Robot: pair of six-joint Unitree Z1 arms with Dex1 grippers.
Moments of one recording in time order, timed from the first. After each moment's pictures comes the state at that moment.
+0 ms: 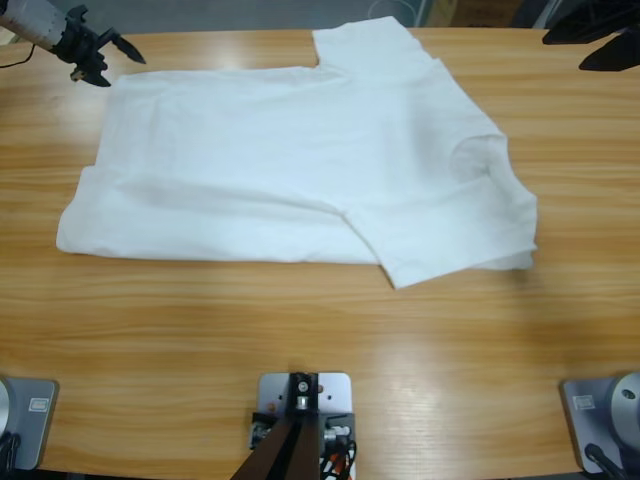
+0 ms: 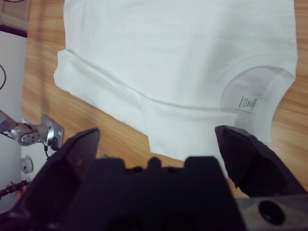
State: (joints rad) arm 0 0.03 2.36 -1.93 0.79 -0.31 -0.27; arm 1 0.12 1.49 -1.37 0.94 0.58 0.04
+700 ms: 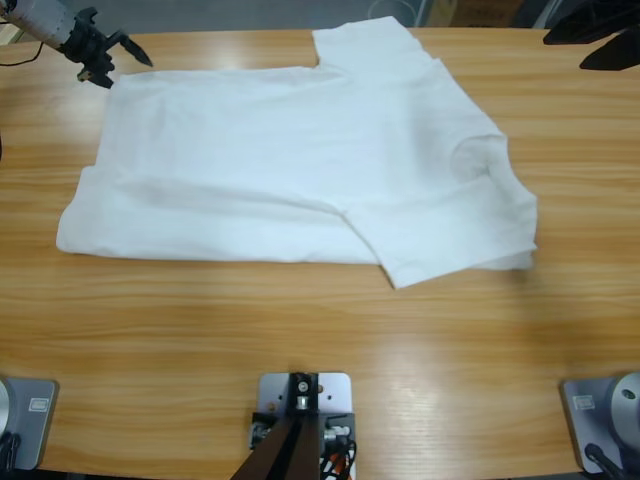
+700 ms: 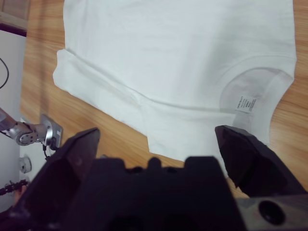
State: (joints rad) arm 0 0.01 2.41 -2.03 0.89 -0.31 -0.27; arm 1 0.12 1.49 -1.37 0.94 0.58 0.03
